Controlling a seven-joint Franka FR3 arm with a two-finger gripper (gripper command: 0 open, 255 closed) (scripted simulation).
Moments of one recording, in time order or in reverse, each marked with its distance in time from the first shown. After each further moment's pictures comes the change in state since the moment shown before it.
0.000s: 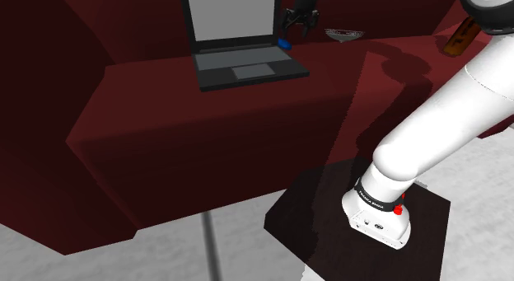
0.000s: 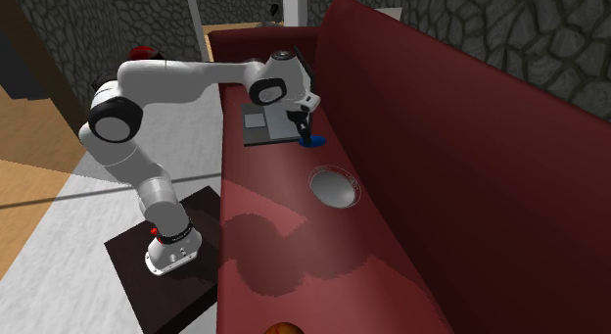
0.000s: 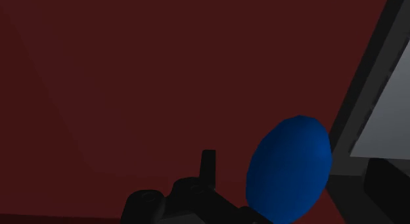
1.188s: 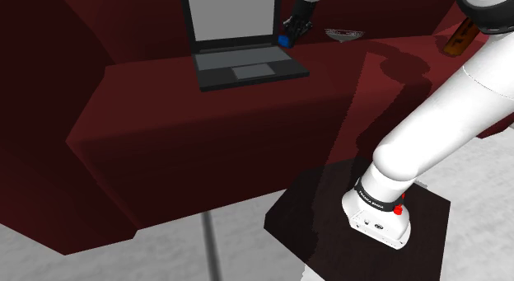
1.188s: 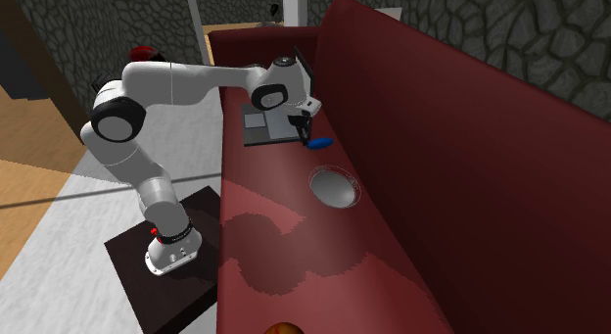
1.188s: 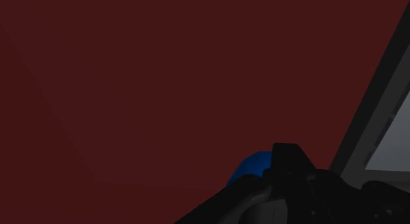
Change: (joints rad) arm 0.001 0.016 0.000 -0.032 0.004 0.048 -0.002
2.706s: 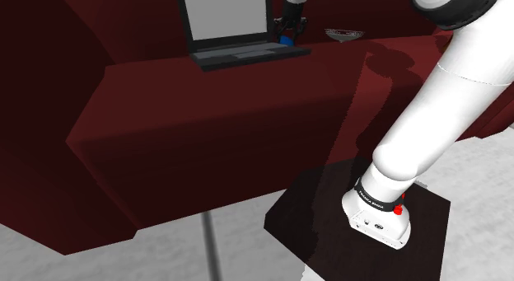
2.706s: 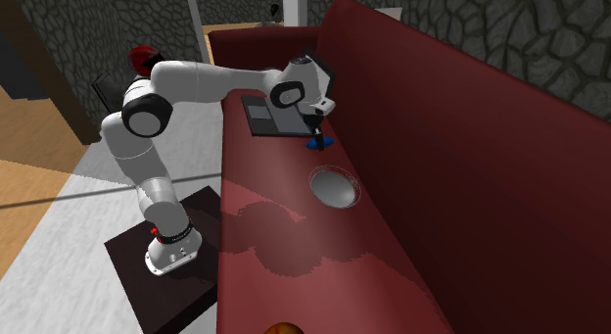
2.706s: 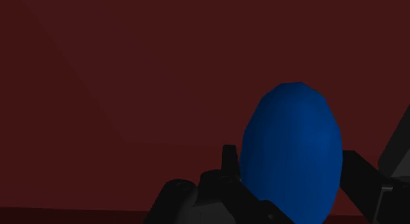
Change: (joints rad) arm -0.006 0.192 0.017 0.182 -0.091 -0.013 0.162
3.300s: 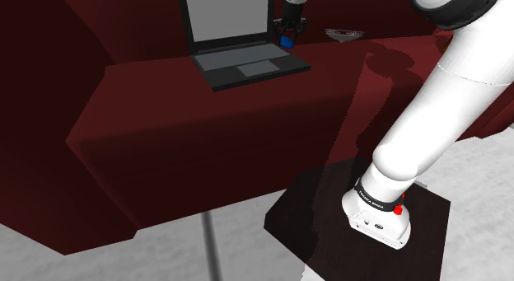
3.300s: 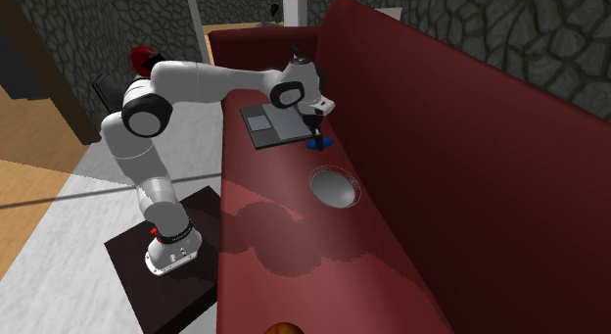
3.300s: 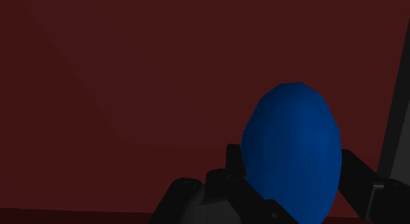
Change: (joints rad) arm 0.001 -0.001 0.001 -0.005 -0.002 0.003 0.002
